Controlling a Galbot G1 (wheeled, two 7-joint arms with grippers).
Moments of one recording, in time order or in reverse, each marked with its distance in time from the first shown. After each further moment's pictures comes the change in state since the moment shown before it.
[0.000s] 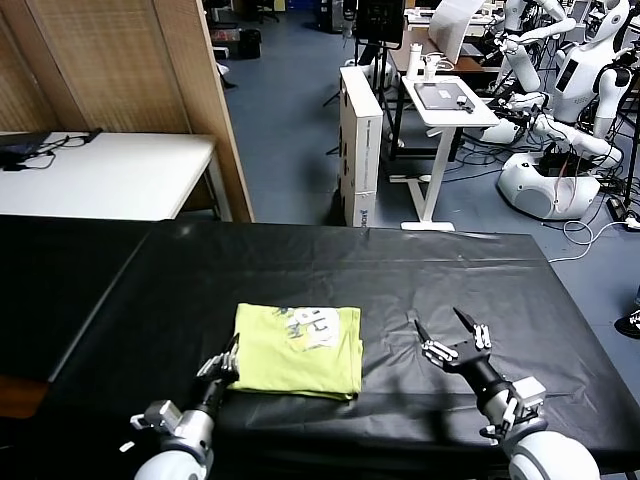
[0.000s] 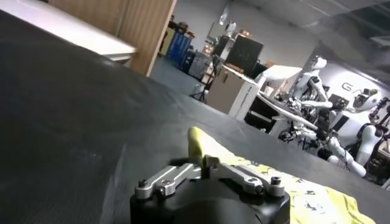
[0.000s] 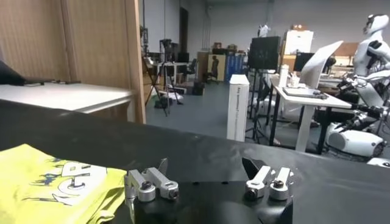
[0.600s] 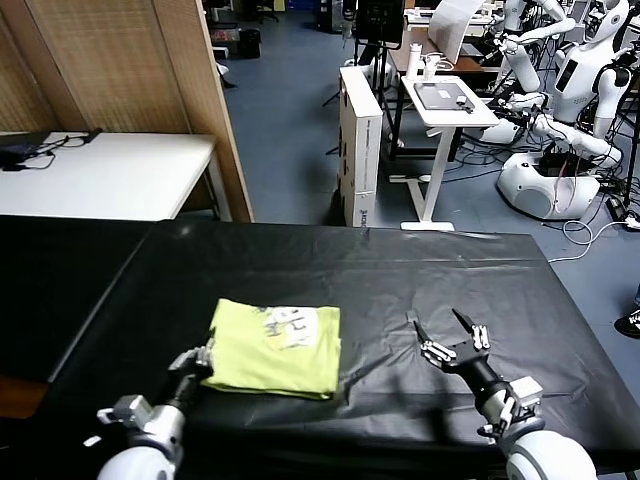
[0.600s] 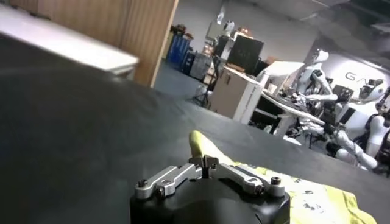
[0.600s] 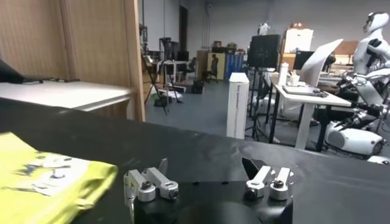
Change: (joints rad) left arm 0.014 0.269 -0.240 -0.115 -0.151 0.068 -0.008; right arm 0.034 0.015 -0.037 -0.035 -0.006 0.001 0.003
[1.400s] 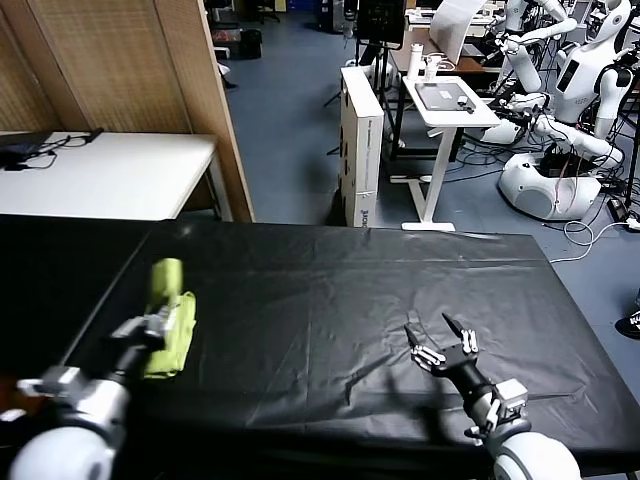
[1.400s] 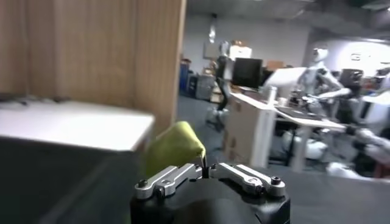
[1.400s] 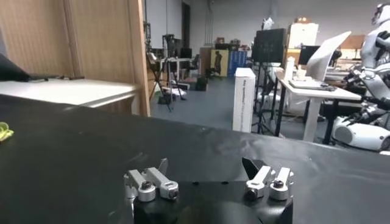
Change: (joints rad) left arm -0.074 -0.147 0.379 -0.105 0.046 0.123 -0.152; right arm -0.031 0.022 -0.030 0.000 -0.051 -0.003 0.000
